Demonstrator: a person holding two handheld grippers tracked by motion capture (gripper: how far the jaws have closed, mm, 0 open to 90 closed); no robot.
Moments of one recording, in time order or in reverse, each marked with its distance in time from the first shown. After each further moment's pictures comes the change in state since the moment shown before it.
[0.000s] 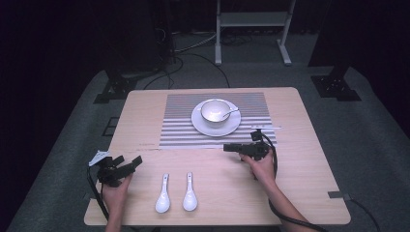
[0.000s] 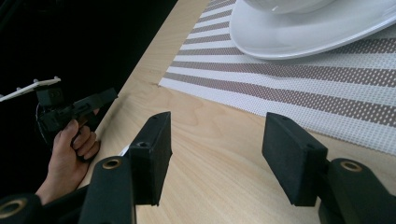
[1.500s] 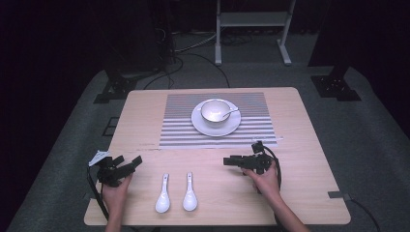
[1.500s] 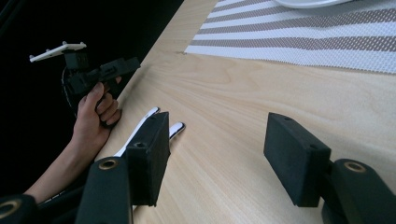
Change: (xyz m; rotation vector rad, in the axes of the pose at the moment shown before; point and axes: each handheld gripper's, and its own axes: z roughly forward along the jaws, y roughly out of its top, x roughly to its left) left arm 0.000 0.000 0.000 -0.002 -0.001 0.000; right arm 0.020 -0.034 -0.014 0.044 0.051 -0.044
